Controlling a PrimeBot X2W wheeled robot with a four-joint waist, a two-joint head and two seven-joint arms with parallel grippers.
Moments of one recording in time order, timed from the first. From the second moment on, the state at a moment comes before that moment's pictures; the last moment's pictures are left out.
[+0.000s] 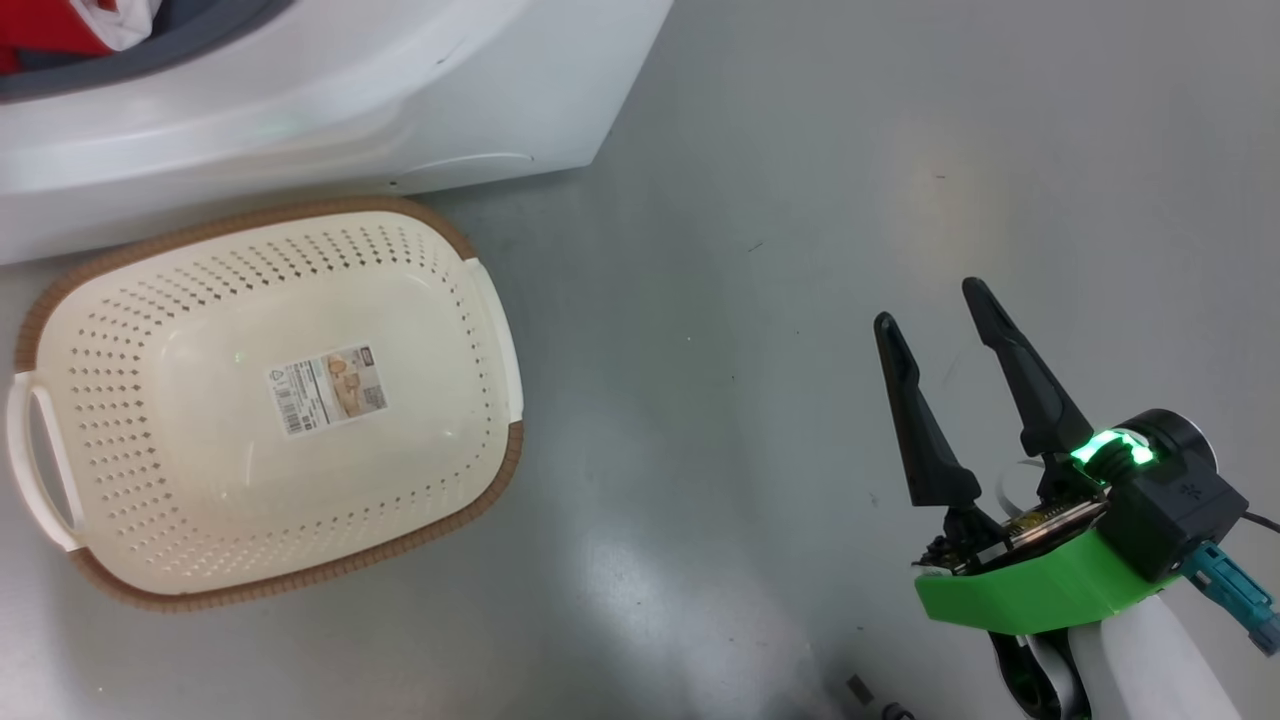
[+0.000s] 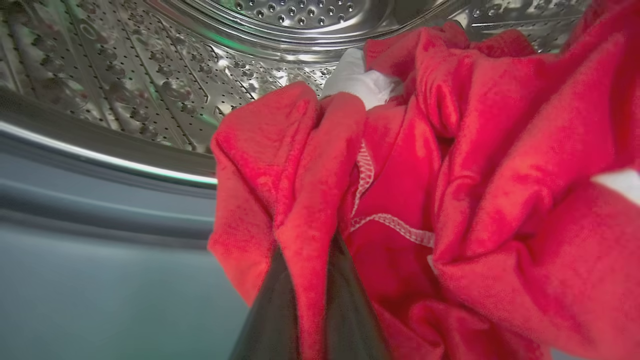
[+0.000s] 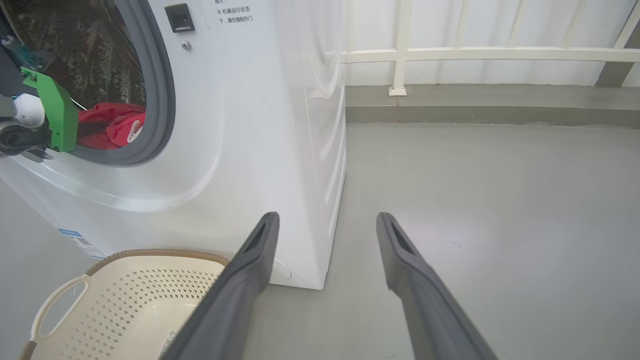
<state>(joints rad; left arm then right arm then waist) -1.37 0.36 -0.20 1.26 -0.03 0.13 -0.03 -0.18 -0.04 0.14 -0.07 0.26 0.12 -0.26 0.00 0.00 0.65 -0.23</state>
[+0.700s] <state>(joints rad) -1.32 0.33 -0.22 1.14 -0.07 0.12 -0.23 -0.19 -0.04 0.14 -0.04 0.26 0.12 -0.26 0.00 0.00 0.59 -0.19</state>
